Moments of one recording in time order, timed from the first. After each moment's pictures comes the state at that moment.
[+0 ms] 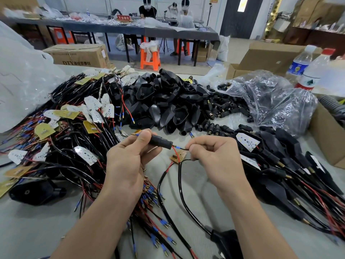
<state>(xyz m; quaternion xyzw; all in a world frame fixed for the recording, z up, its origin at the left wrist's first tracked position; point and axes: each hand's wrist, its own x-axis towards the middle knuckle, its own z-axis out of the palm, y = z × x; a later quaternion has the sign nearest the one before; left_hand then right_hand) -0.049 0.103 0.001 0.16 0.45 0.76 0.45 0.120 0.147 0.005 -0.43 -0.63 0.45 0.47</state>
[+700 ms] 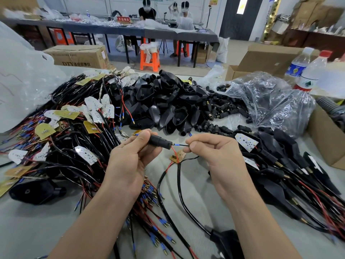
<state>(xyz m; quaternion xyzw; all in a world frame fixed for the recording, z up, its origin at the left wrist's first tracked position) -0.054 0.105 -0.001 0.14 0.43 0.75 0.49 0.125 0.141 0.015 -0.35 -0.56 0.57 0.49</state>
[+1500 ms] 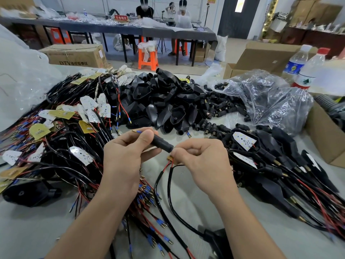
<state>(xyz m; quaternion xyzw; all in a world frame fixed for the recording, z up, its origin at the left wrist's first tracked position) -0.047 0.101 0.002 0.28 0.47 0.74 0.40 0.112 0.134 0.005 -0.44 -0.68 0.41 0.42</state>
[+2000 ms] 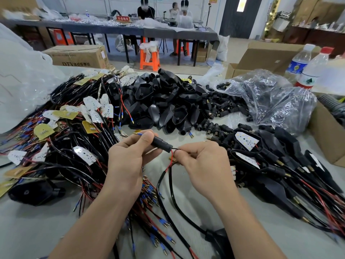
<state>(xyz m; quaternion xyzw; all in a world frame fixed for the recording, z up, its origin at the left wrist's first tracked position) -0.047 0.104 -0.001 0.21 0.47 0.74 0.44 0.111 0.137 -0.003 -0.48 -0.76 0.27 0.36</state>
